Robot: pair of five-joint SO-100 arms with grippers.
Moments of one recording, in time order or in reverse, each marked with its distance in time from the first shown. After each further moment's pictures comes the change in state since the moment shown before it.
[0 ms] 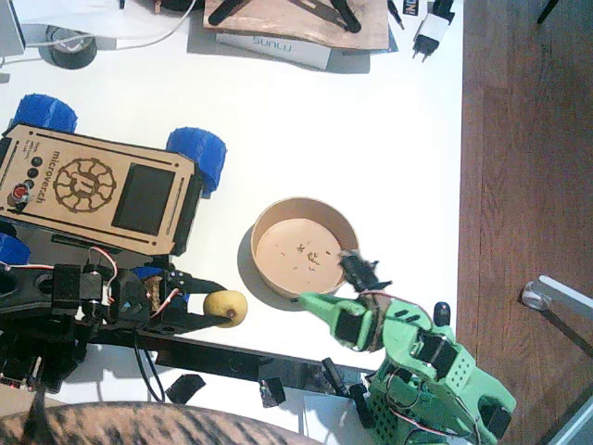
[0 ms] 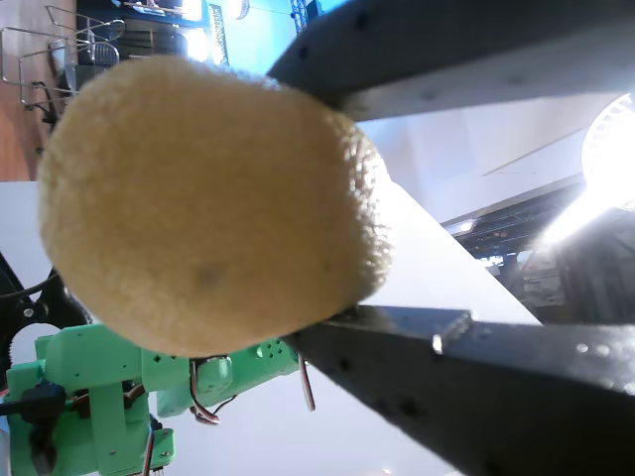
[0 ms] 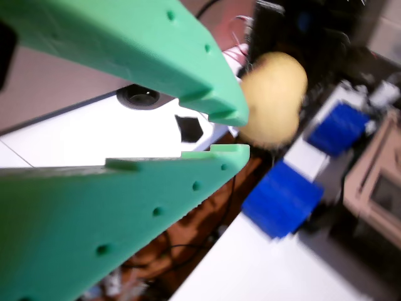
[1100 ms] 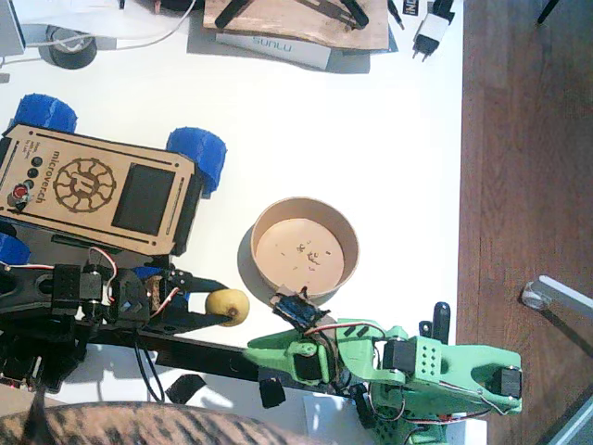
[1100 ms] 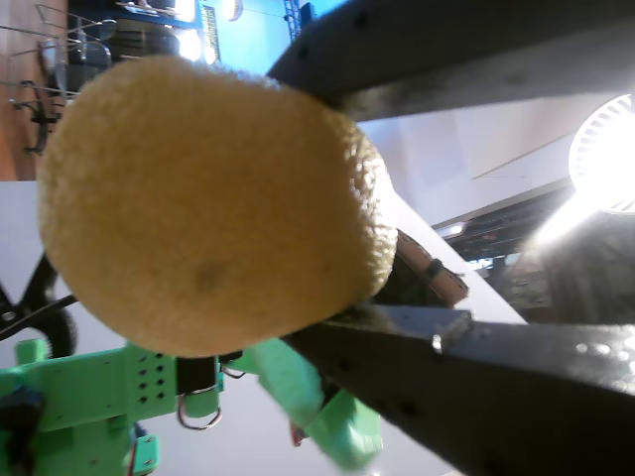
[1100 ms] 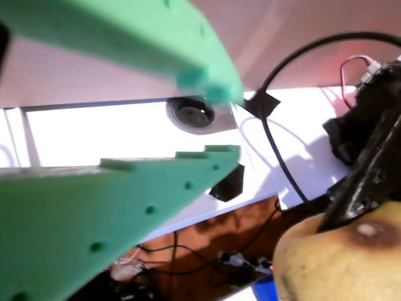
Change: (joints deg) arm 0 0.0 0.0 0.1 -2.0 -0.4; arm 1 -21.9 -24.0 2.6 -23.6 -6.8
